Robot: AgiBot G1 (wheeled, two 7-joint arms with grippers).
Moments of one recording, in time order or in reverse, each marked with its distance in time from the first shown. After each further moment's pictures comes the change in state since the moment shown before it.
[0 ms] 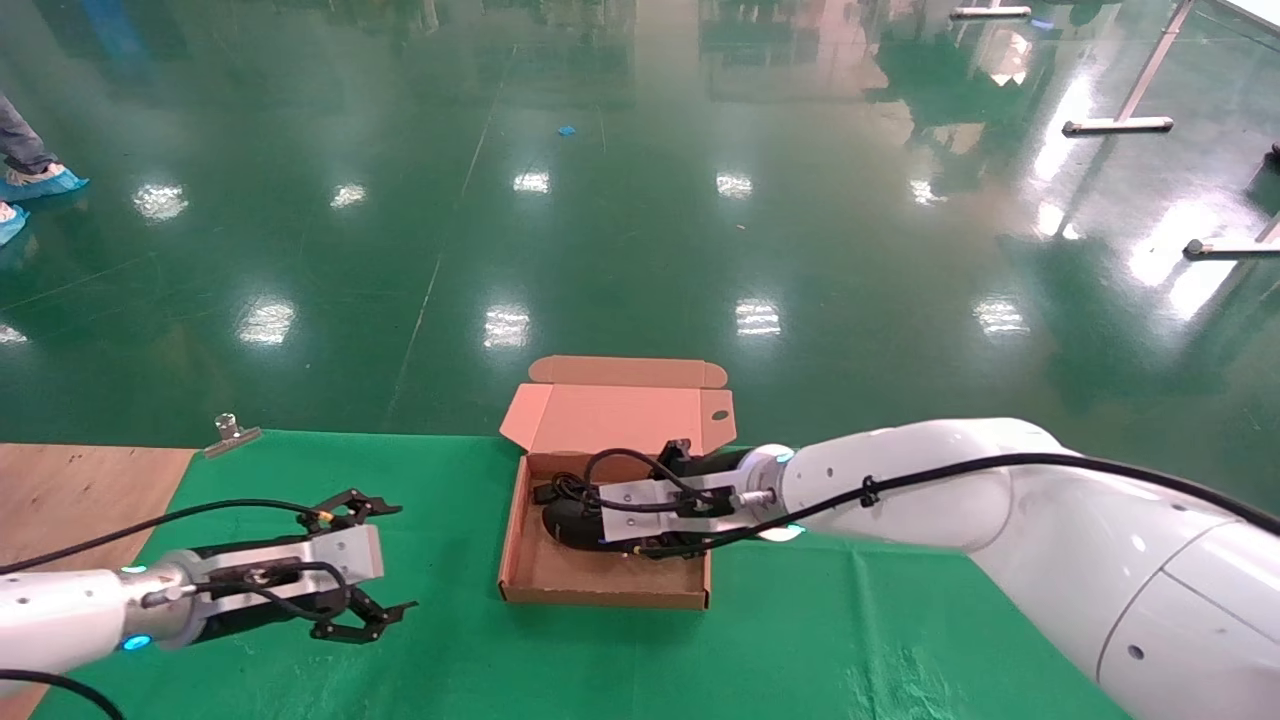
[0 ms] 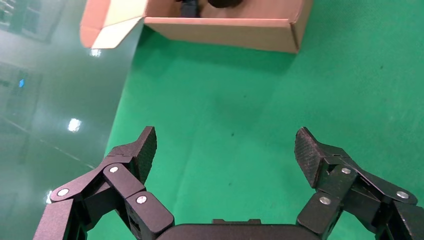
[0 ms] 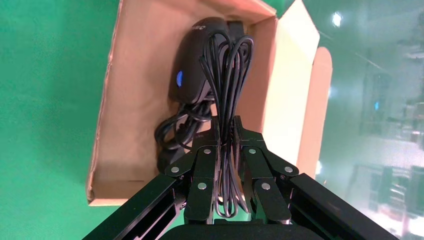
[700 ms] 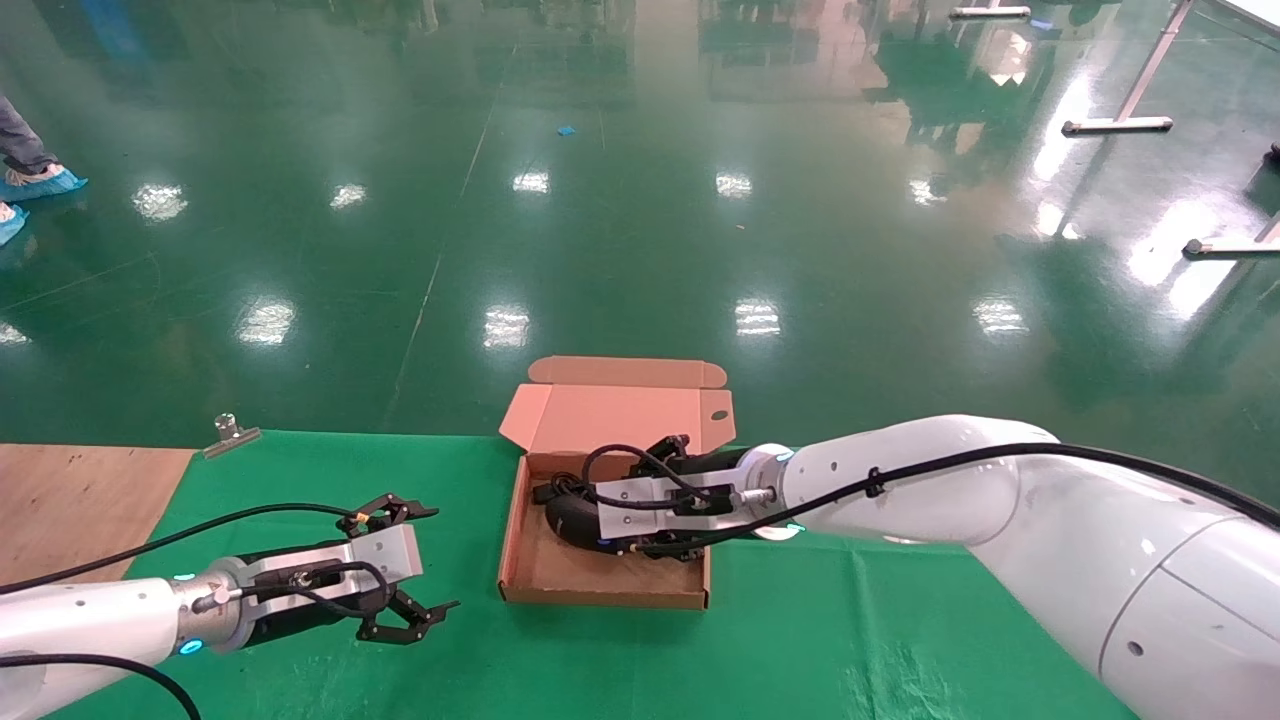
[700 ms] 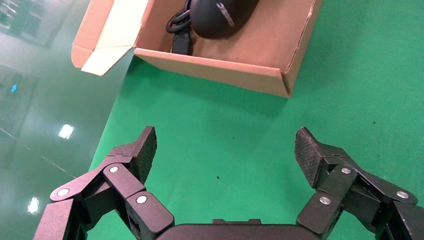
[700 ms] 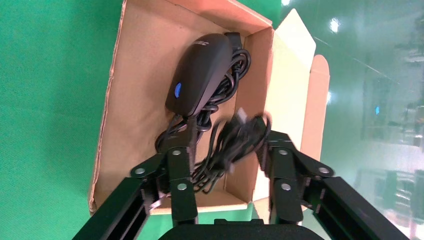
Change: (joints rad) left arm -0.002 0.103 -0.045 0.172 -0.065 0.032 0.106; right arm -0.003 0.000 -0.040 -0.030 0.097 0.022 -0.064
